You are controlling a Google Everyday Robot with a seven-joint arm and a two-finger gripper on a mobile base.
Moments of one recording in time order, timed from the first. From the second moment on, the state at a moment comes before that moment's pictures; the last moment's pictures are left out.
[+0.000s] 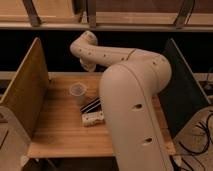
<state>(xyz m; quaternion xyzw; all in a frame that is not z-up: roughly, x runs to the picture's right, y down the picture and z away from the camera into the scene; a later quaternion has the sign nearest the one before) -0.082 -0.117 0.878 -0.14 0.05 0.24 0.96</state>
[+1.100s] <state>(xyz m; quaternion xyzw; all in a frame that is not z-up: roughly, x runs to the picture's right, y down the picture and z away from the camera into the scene) -0.089 -0.087 0.980 -0.16 -0.05 0.28 0.94</state>
